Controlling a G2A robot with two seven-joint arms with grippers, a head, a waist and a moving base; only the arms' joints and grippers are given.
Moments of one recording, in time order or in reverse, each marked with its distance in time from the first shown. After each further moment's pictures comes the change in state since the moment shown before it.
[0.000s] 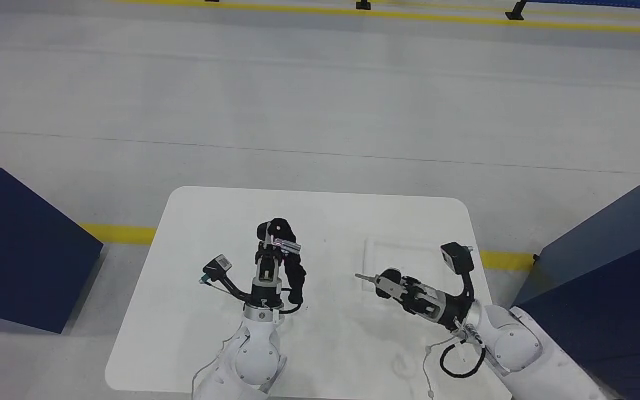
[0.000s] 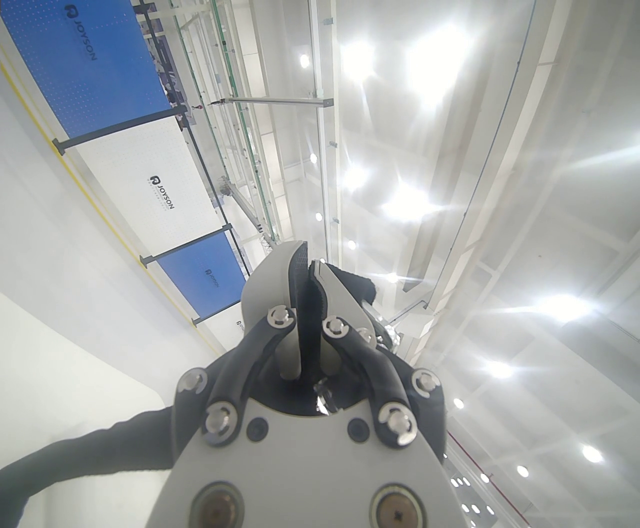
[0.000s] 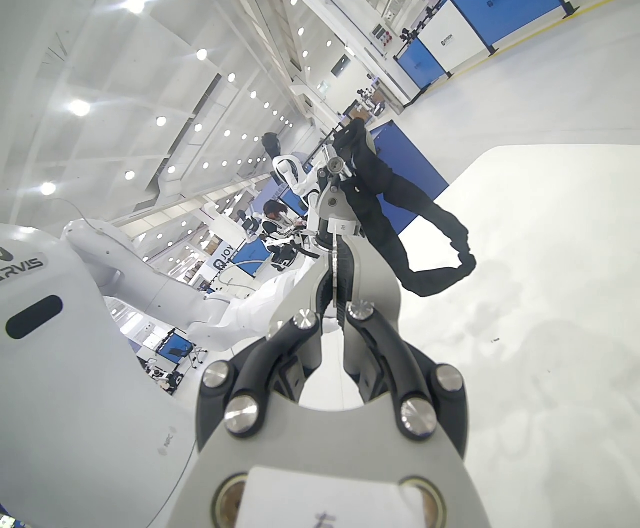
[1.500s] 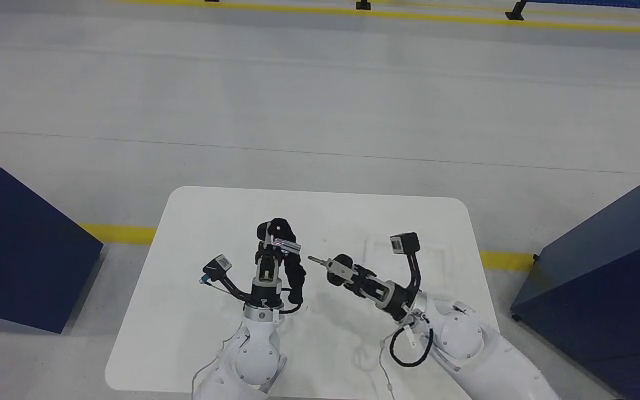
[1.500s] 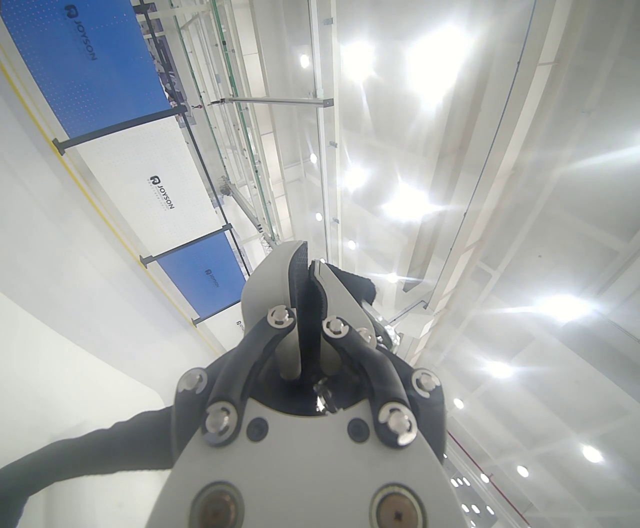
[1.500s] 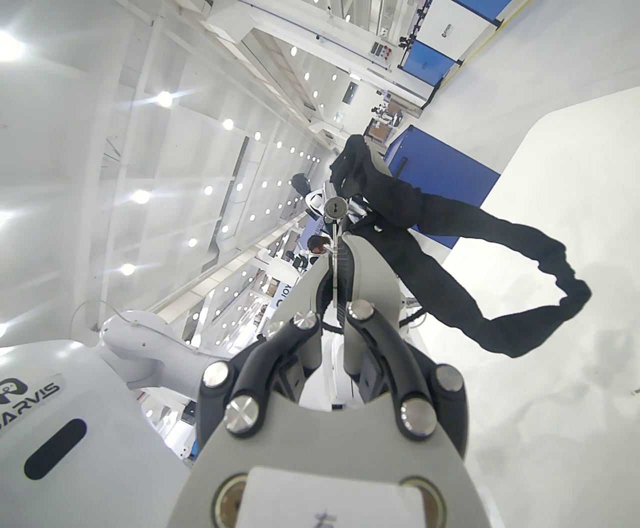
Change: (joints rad) left arm 0.000 0.000 0.000 0.000 0.000 0.000 0.000; right arm 0.159 -0.142 -0.235 0.005 0.224 0.268 -0.056
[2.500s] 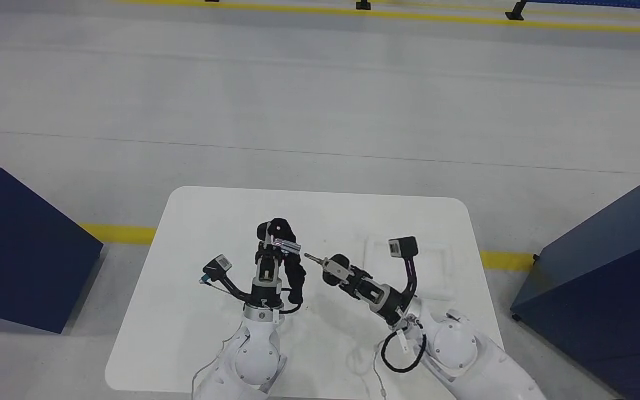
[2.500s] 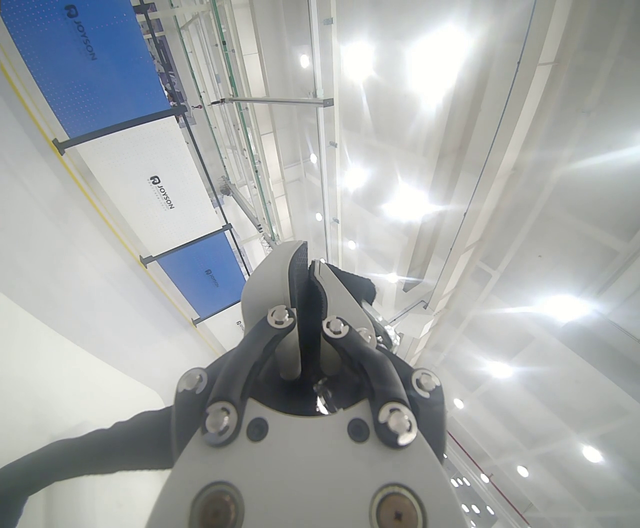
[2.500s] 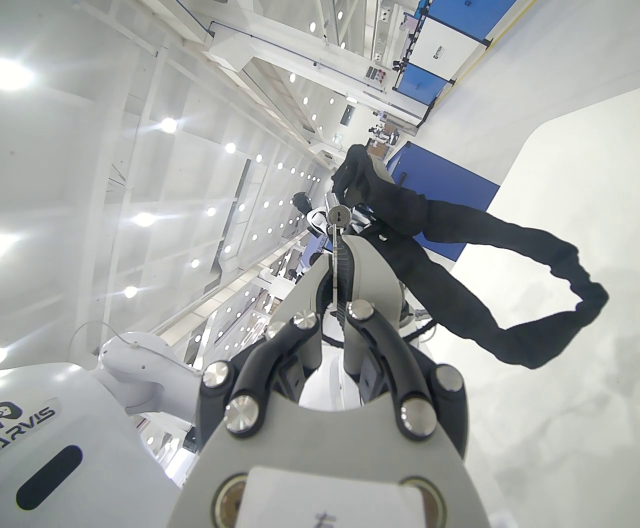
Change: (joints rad) left arm 0.000 0.000 0.000 0.000 0.000 0.000 0.000; right arm -0.052 -0.035 0.025 -0.050 -0.072 0.037 -0.075
